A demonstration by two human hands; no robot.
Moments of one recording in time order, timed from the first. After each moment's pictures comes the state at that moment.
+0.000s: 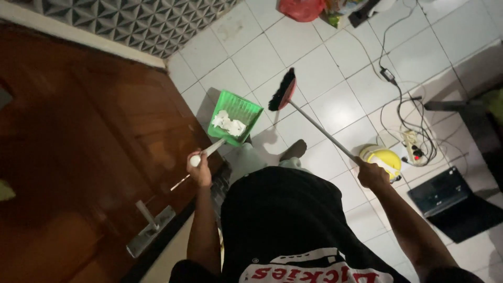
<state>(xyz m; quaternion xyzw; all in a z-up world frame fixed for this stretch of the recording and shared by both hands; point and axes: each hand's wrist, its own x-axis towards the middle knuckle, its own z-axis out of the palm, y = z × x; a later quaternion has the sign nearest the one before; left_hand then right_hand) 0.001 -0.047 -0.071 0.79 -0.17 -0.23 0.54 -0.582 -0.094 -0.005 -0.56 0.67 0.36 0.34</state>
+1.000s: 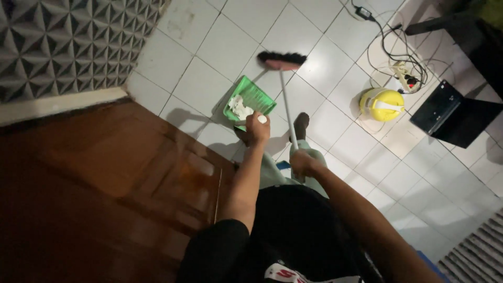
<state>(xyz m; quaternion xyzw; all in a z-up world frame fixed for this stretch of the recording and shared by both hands) -0.094 -0.211 -0.257 0.76 -0.54 -0.32 0.12 -0.213 -0.142 -0.027 -0.44 0.66 0.30 0.52</state>
